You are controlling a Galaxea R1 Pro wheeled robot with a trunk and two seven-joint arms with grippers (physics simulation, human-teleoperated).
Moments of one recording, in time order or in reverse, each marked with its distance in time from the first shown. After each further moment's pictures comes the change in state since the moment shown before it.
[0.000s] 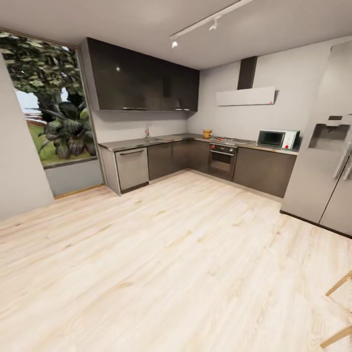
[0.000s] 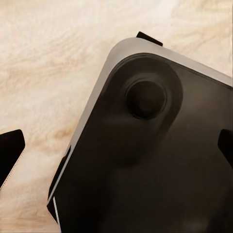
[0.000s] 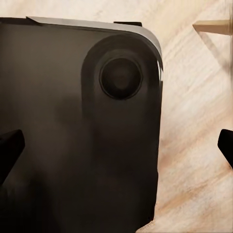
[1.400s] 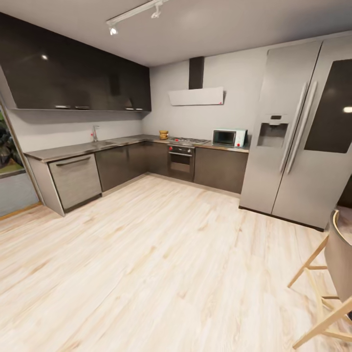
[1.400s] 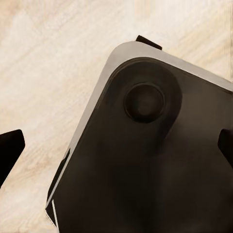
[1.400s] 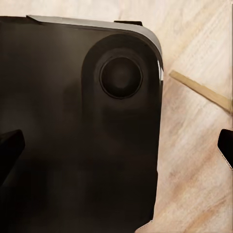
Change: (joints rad) left arm 0.000 0.000 0.001 -0.002 0.004 -0.009 -0.002; right arm 0.000 0.000 0.003 0.000 0.001 0.003 0.001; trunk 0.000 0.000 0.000
